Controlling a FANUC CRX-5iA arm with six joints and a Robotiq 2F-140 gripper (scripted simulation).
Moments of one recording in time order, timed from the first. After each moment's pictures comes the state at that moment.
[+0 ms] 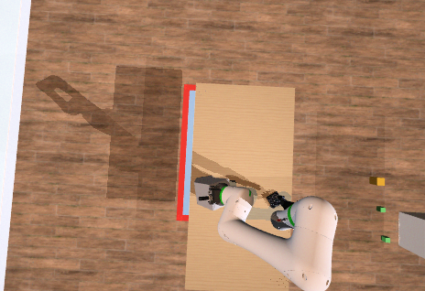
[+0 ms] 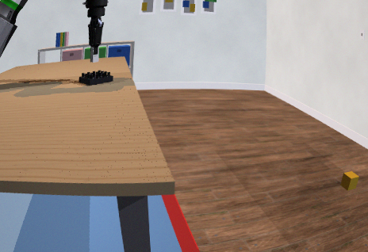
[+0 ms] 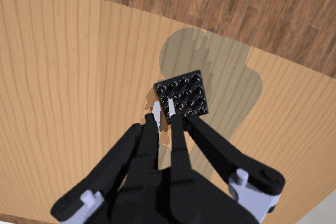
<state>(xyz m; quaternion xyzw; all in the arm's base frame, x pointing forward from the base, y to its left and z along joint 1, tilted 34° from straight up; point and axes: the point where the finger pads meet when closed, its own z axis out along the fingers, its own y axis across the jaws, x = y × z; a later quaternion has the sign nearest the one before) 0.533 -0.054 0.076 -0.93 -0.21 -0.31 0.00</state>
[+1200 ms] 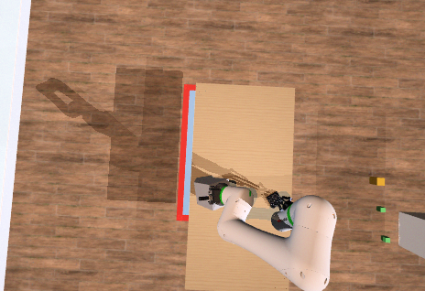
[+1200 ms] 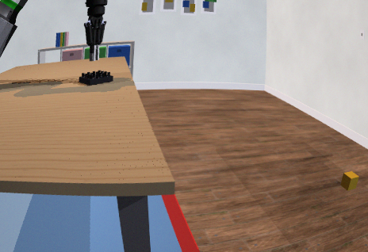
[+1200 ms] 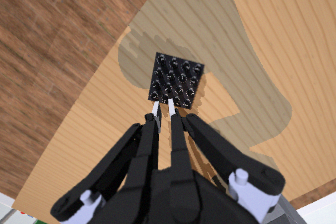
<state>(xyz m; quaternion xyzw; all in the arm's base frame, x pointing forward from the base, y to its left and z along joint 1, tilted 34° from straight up) 0.529 -0.055 0.081 -0.91 0.27 -0.26 0.15</state>
